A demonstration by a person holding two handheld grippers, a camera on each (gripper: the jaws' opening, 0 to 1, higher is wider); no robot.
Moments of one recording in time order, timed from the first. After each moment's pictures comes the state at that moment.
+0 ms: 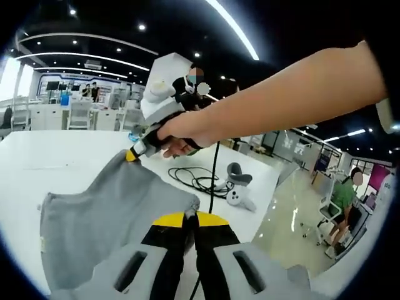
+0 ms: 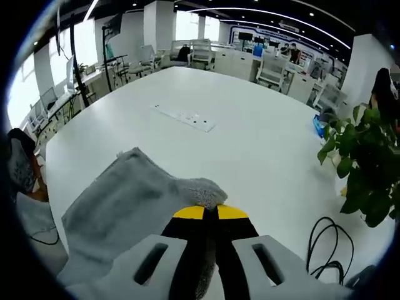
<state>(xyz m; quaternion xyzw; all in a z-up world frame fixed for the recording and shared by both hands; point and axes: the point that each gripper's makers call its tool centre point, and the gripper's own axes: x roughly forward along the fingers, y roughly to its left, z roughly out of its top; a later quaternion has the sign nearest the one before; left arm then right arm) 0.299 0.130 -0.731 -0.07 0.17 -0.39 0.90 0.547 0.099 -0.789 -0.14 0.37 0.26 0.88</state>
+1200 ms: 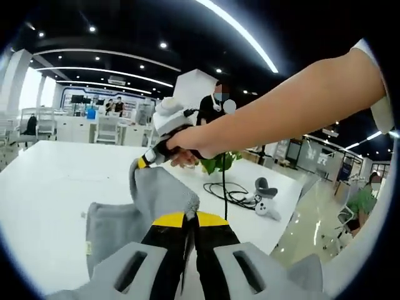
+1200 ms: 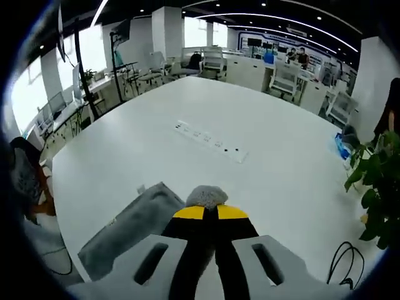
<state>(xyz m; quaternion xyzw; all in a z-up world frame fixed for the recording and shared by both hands) 0.304 0.232 -0.710 -0.07 0.13 -0.29 0.94 0.574 0.214 -0.770 -0.13 0.35 0.30 0.88</state>
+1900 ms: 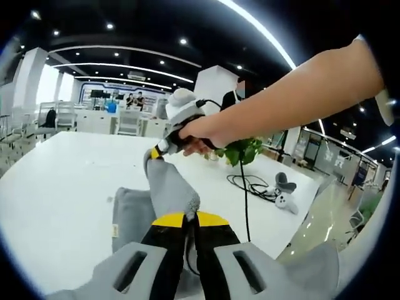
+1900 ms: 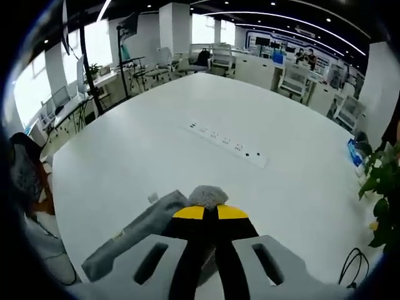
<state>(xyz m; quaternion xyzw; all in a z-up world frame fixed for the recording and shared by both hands) 0.301 0.286 -0.747 -0.06 0.16 -0.23 0.96 0.581 0.270 -0.793 -0.14 0.36 0.32 0.87</state>
